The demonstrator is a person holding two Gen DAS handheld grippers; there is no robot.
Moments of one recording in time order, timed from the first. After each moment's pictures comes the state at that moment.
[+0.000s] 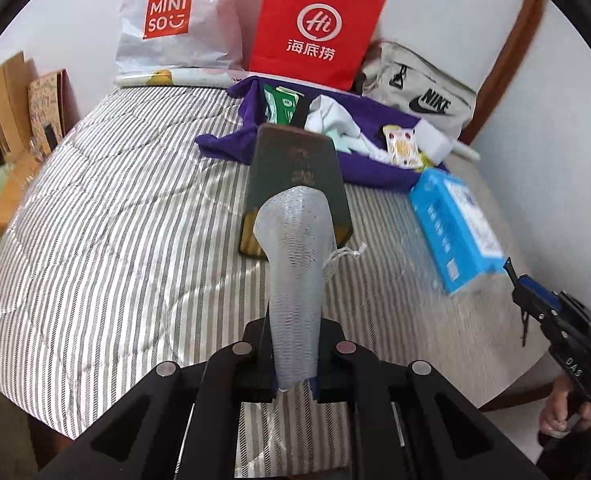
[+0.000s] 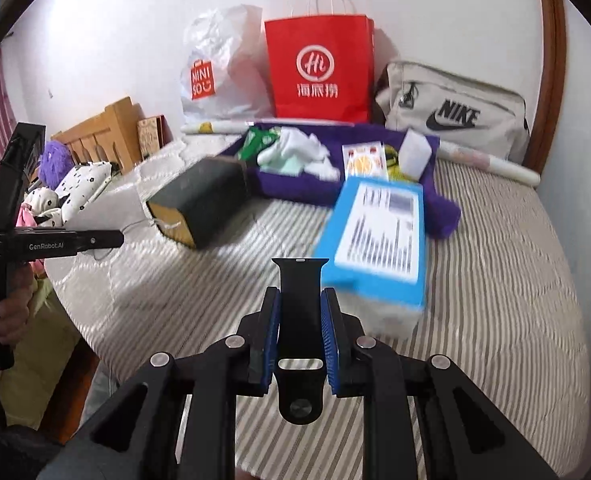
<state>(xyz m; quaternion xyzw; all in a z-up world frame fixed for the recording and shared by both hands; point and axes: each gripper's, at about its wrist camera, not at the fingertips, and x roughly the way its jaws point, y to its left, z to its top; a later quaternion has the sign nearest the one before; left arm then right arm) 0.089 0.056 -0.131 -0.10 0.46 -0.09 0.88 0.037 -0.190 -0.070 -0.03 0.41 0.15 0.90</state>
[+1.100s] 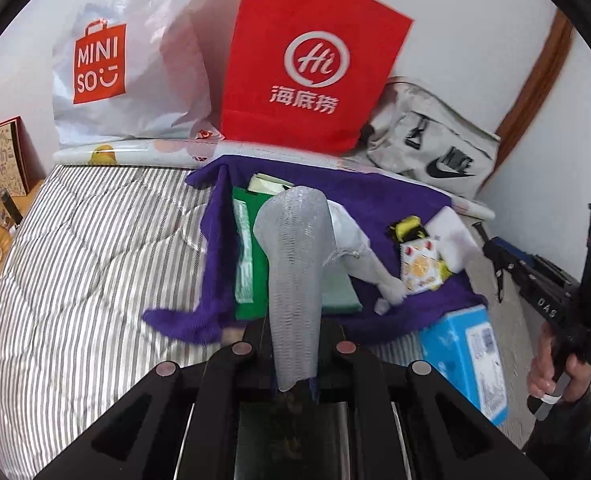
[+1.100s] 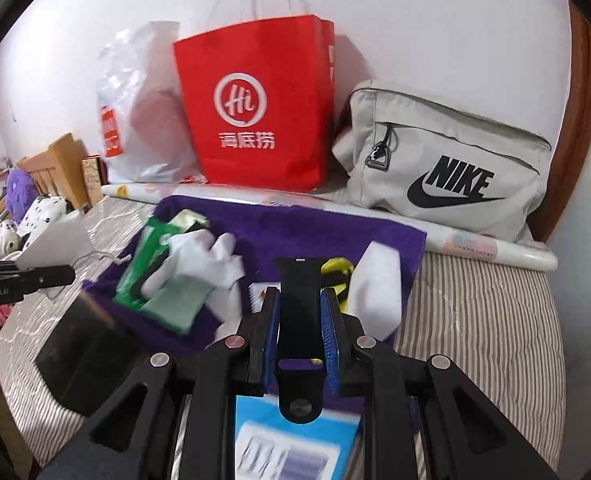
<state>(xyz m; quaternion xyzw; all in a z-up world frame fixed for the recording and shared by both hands) 0.273 0.035 -0.103 -0.10 0.46 -0.10 0.88 0.270 -0.219 -0.069 -0.03 0.41 0.11 0.90</state>
